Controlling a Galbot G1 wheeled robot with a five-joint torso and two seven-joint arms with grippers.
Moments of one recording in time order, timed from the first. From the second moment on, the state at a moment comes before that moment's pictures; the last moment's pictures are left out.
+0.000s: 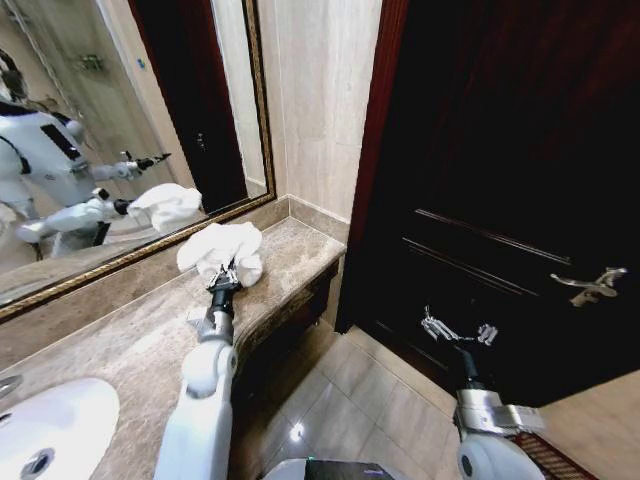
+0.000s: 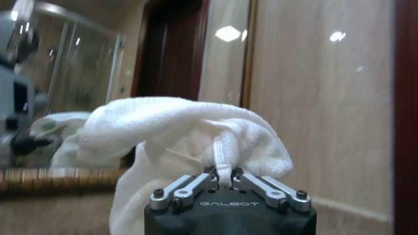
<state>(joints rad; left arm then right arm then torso) 1.37 -1.56 -0.65 -2.20 -0.13 0.08 -0.02 -1.76 1.55 0.68 2.33 0.21 0.20 -0.04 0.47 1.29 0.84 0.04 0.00</state>
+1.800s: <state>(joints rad) 1.60 -1.50 -0.57 -2.41 -0.10 0.02 0.11 -1.76 1.57 0.68 2.33 0.20 0.29 -0.08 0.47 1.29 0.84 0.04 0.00</state>
